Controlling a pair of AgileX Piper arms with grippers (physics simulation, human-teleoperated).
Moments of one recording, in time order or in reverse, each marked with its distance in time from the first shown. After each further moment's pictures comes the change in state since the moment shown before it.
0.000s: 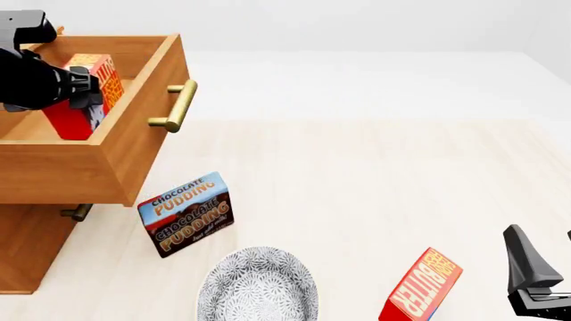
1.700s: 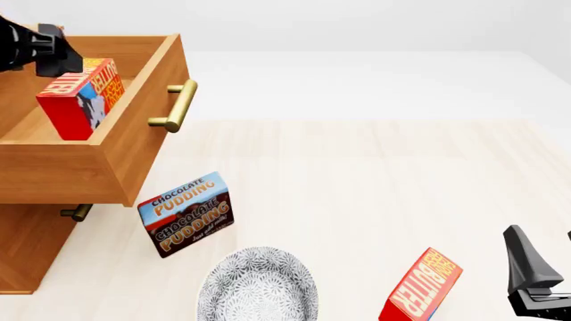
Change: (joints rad) left arm -0.027 -0.096 -0.158 0.183 0.073; right arm -0.001 -0.005 0.000 0.004 0.000
